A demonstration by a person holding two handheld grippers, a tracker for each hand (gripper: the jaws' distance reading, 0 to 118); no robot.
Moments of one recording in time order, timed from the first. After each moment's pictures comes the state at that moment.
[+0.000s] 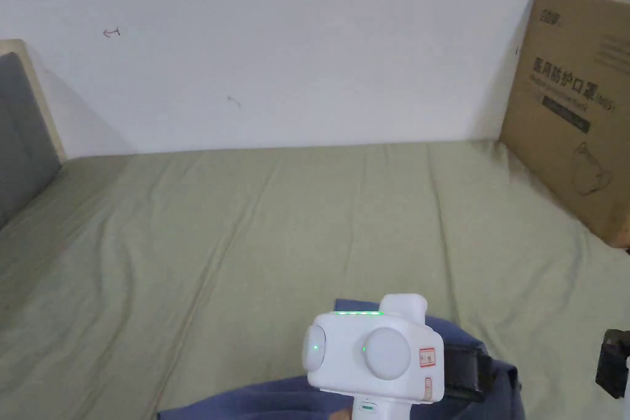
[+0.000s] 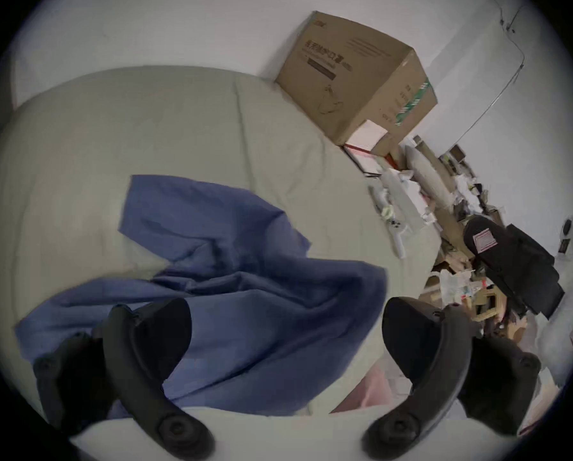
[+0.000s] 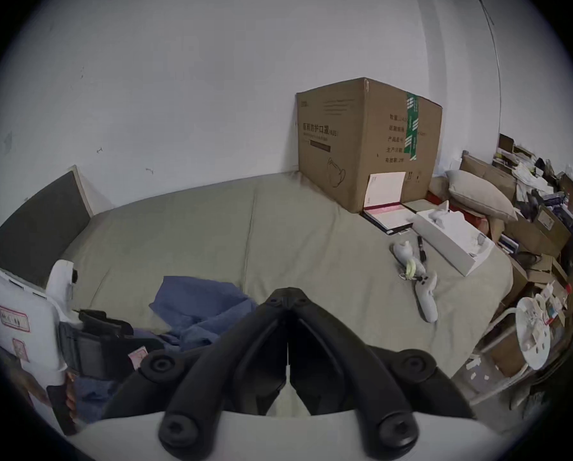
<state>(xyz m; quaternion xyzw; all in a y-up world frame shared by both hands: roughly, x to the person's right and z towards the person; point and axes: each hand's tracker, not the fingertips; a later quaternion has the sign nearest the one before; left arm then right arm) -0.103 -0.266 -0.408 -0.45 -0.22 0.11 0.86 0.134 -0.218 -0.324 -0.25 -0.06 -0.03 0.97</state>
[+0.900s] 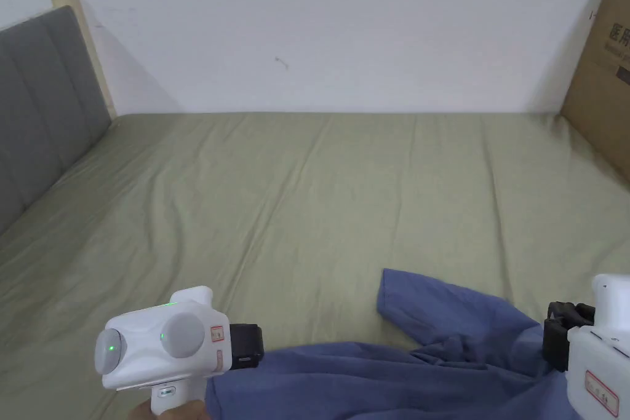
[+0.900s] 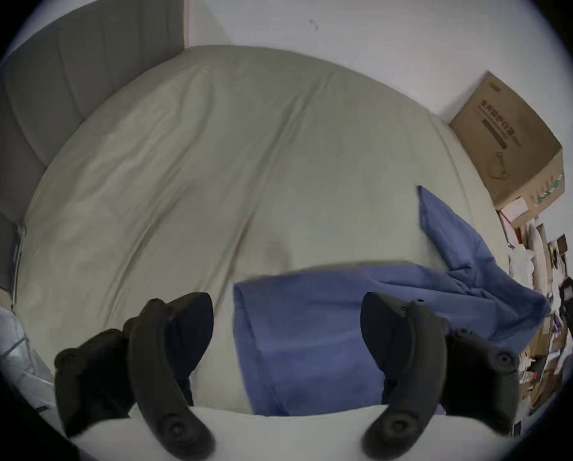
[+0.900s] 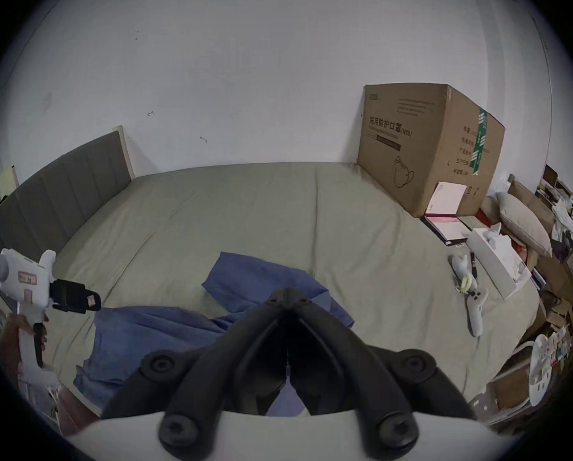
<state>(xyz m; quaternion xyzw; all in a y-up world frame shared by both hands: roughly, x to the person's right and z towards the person) -0.363 -0.333 -0.378 -0.49 0.10 0.16 0.85 0.046 -0.232 -0.348 -0.28 0.05 0.02 0.96</state>
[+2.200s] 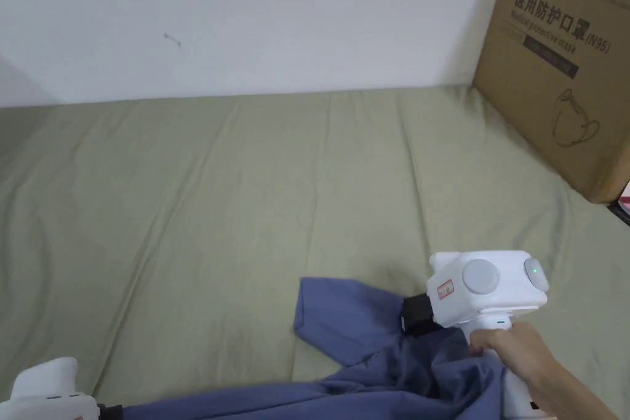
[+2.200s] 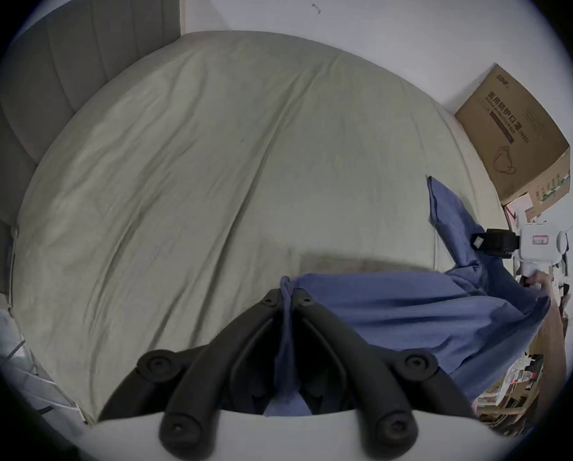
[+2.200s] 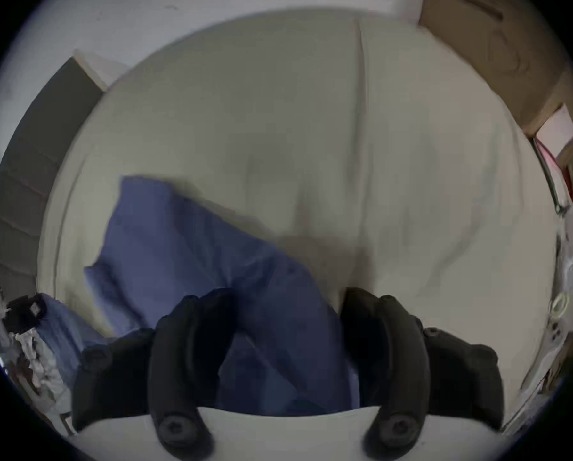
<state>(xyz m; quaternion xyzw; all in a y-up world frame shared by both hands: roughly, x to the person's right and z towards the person) -0.354 -0.342 -0.393 -0.50 0.09 0.16 0.85 0.080 -0.387 -0.601 -0.57 0.11 0.00 0.81</state>
